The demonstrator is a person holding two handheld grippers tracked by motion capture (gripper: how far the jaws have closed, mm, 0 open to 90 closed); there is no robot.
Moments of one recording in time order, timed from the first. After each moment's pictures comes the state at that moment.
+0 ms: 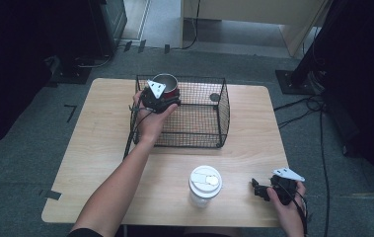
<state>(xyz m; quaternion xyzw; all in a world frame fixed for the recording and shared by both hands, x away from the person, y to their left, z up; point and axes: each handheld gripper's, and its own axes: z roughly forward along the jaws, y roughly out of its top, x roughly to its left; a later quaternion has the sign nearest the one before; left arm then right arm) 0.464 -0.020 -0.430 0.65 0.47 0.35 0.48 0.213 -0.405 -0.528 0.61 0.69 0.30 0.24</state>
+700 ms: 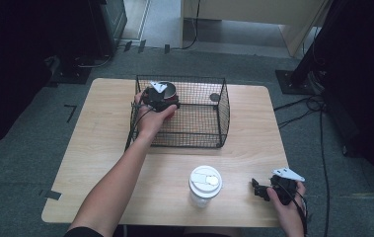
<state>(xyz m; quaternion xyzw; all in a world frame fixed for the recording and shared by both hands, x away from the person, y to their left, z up) 0.480 -0.020 -0.444 0.71 0.51 0.29 0.40 0.213 -0.405 -0.528 0.61 0.69 0.30 0.24</state>
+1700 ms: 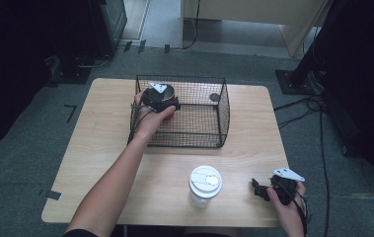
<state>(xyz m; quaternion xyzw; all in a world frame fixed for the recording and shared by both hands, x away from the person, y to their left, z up) 0.471 -0.021 -0.438 0.69 0.53 0.30 0.39 0.213 -0.405 -0.528 0.61 0.69 0.30 0.24</state>
